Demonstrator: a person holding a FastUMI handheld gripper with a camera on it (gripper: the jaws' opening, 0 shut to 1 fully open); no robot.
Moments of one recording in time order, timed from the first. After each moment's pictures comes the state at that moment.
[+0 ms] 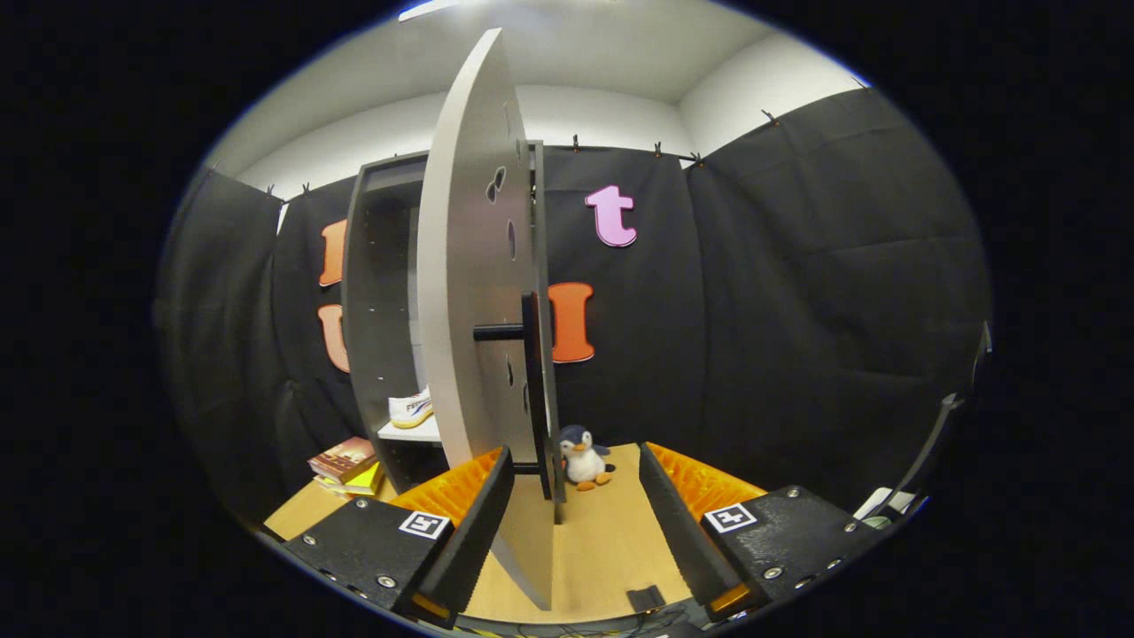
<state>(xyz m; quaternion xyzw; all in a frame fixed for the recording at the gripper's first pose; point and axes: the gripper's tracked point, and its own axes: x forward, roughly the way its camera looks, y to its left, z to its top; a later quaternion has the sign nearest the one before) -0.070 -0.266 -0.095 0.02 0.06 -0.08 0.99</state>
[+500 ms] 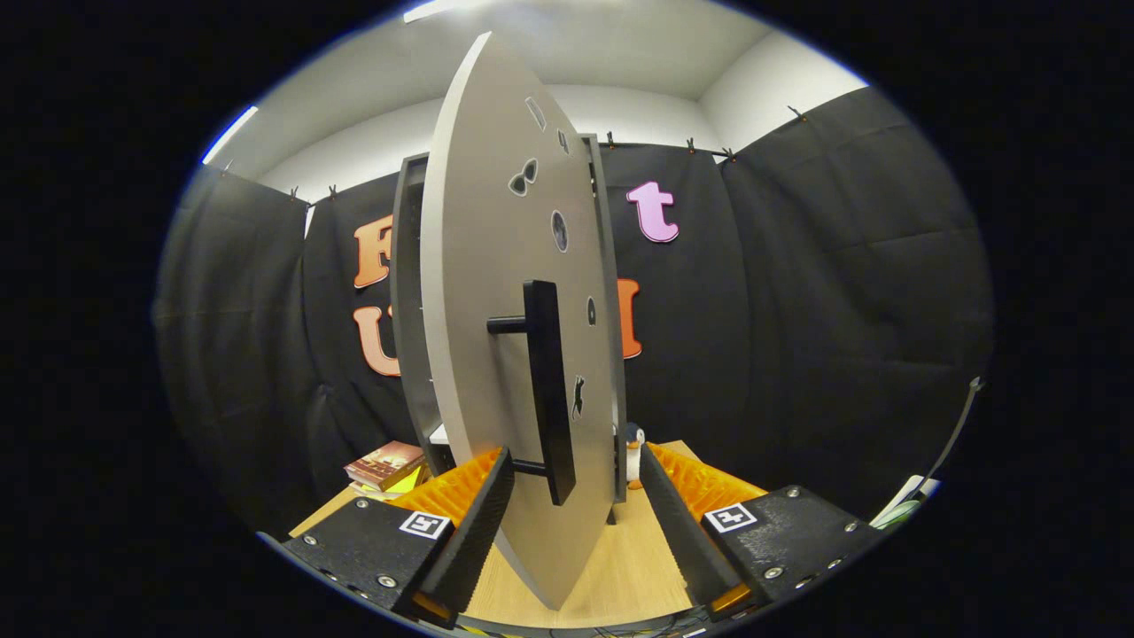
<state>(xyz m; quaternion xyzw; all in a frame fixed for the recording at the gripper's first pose) -0.045 -0.188 -0.100 0.03 0.06 -0.04 1.00</state>
